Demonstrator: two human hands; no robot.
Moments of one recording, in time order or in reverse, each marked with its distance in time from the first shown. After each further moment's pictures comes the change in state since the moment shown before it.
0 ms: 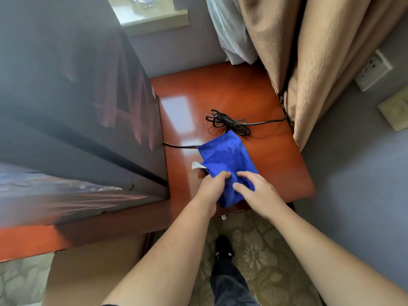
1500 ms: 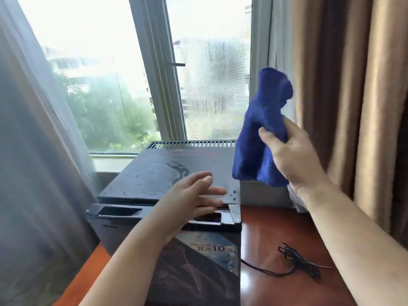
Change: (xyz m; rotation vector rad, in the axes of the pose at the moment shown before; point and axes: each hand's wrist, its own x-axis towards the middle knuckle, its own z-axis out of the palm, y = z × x) left_hand -0.379 0.207 -0.240 0.009 -0.055 0.902; right_hand -0.168 -0.448 -0.109 0.476 0.283 -1.025
